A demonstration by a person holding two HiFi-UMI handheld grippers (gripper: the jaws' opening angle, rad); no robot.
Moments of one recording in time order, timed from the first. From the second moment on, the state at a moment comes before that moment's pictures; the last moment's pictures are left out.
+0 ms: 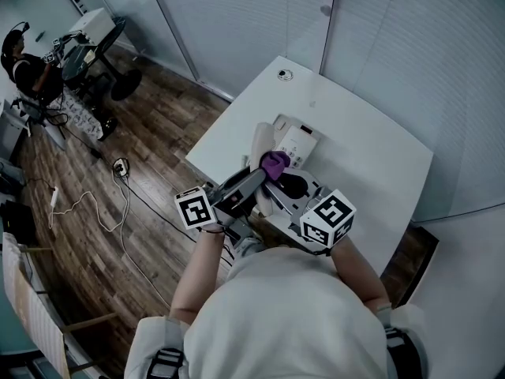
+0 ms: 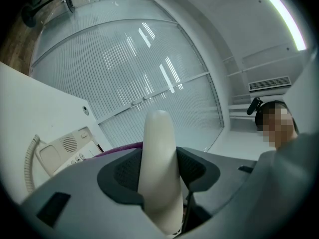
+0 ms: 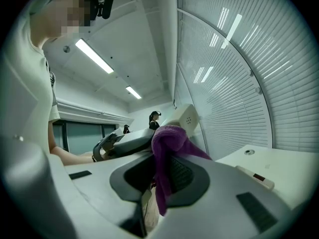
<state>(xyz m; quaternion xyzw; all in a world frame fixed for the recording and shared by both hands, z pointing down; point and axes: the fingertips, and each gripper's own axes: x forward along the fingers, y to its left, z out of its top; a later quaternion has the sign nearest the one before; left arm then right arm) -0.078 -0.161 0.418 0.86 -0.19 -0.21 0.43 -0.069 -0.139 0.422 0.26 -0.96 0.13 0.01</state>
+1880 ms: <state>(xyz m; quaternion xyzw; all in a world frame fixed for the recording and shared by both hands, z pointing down) -0.106 -0.198 0.423 0.83 -0.26 -0.24 0.43 -0.064 -0.118 0.441 0.26 -0.95 0.16 0.01</state>
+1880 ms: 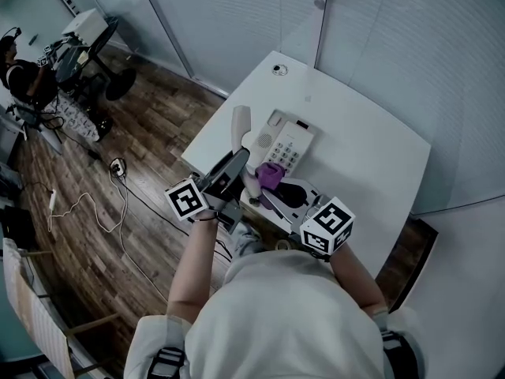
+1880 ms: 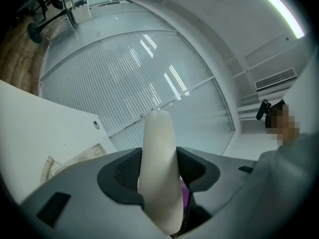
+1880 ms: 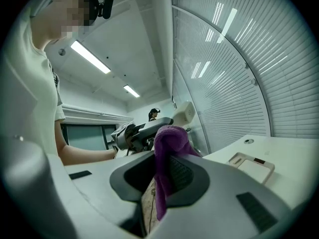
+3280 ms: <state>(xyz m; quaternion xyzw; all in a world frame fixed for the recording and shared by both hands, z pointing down) -0.098 -0.265 0.513 0.86 -0.33 -0.01 0.38 0.003 -0.159 0.445 0.43 -0.89 0.18 0.00</state>
